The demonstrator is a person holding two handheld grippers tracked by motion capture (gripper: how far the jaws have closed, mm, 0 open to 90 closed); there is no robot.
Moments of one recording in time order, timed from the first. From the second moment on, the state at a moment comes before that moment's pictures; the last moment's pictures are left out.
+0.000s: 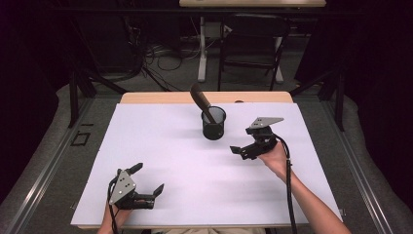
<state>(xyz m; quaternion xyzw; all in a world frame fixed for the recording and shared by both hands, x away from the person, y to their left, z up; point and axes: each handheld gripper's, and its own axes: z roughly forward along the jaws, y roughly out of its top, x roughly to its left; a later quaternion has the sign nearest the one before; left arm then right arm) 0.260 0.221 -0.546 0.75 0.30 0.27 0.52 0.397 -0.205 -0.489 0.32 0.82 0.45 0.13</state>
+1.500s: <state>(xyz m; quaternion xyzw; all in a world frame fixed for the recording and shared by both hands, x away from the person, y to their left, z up) 0.259 0.221 -0.545 0.75 0.30 0.27 0.52 0.321 -0.253 -0.523 0.34 0.82 0.43 0.16</state>
